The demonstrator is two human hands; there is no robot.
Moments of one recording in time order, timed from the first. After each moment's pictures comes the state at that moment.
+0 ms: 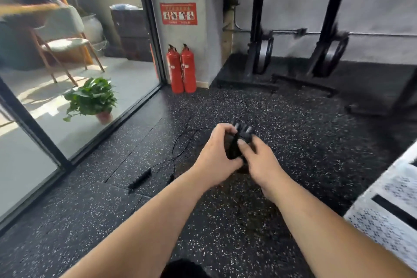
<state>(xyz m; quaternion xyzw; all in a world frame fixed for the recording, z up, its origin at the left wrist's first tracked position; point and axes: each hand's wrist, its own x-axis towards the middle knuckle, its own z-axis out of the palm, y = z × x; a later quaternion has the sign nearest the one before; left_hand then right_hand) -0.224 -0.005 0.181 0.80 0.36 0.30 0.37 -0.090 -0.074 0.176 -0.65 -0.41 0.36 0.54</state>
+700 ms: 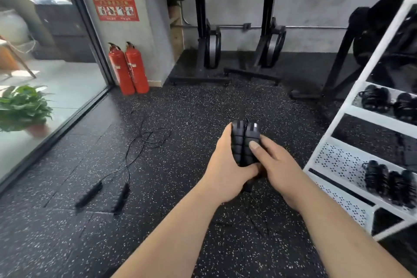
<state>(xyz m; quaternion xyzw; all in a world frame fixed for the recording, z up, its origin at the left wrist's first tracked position) -0.102 -0.115 0.201 0.75 0.27 0.28 0.54 0.023 -0.206 0.212 -0.67 -0.40 0.30 0.55</state>
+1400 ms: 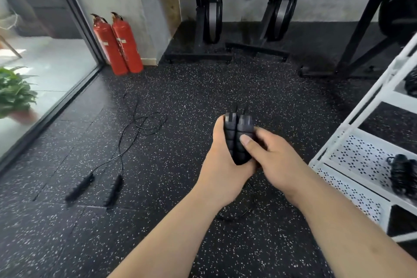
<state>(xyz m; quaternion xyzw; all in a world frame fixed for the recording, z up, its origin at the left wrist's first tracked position) -0.061 -0.074 0.163 0.73 0.35 0.25 0.53 0.067 -0.148 0.173 -0.69 -0.39 0.34 0.51</state>
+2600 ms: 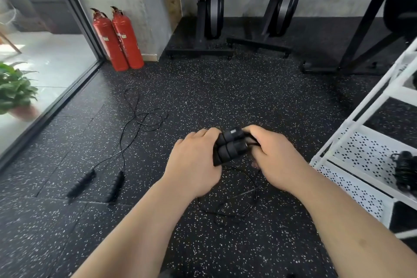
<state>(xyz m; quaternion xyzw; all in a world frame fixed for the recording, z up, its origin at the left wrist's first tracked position) -0.098 -0.028 0.165 0.92 0.35 0.11 0.16 0.072 -0.139 0.169 -0.78 -0.53 0.19 0.28</state>
